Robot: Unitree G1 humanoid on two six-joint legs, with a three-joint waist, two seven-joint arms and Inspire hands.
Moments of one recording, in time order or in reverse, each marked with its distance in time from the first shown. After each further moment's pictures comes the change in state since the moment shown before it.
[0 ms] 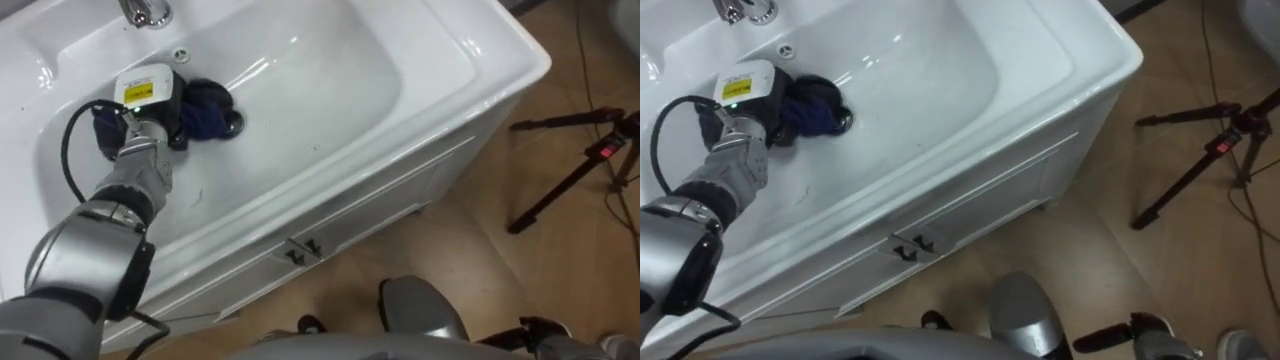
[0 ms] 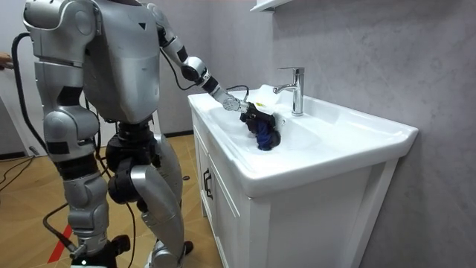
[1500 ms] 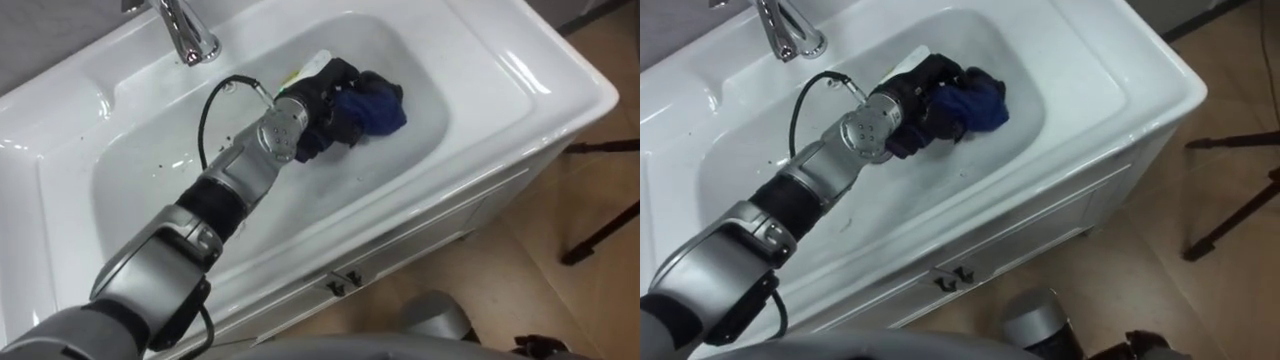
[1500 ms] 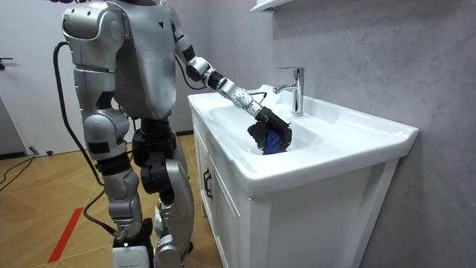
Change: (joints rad) left arm 0.060 -0.241 -0.283 -0.663 -0.582 0.152 -0.435; right arm 0.061 -0.019 0.073 0.004 -0.033 -0.001 0.084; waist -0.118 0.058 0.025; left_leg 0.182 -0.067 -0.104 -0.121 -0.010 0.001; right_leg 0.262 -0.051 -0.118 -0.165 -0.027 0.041
